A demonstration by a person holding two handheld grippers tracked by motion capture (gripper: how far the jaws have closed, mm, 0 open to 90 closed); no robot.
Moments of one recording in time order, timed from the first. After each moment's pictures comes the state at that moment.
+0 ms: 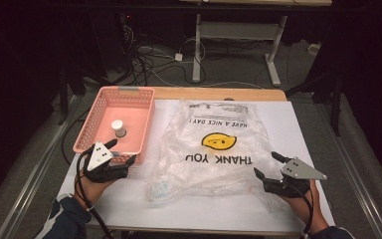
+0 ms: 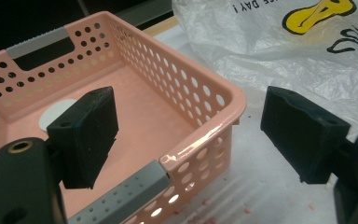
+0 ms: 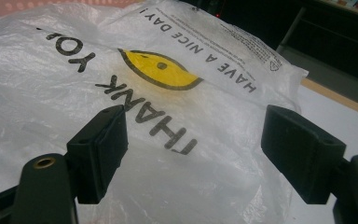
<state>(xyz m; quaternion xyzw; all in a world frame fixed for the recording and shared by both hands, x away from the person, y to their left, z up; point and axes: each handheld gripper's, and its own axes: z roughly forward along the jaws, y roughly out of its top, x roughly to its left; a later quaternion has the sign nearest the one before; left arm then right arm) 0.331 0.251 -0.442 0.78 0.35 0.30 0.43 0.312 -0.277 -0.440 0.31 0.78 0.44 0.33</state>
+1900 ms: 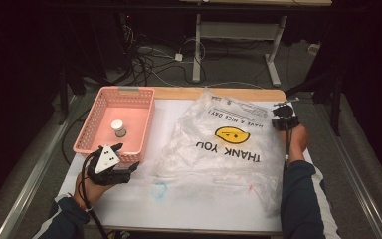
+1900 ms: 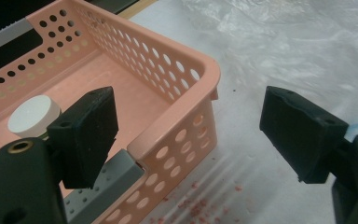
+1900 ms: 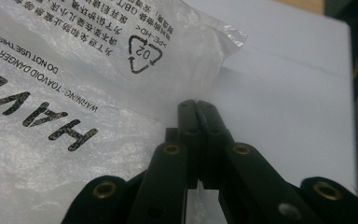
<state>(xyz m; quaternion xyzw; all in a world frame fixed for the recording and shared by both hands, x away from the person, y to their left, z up) 0.331 0.244 -0.448 0.82 0.29 0.29 0.39 0.538 -0.316 -0.459 0.57 0.75 0.20 0.27</state>
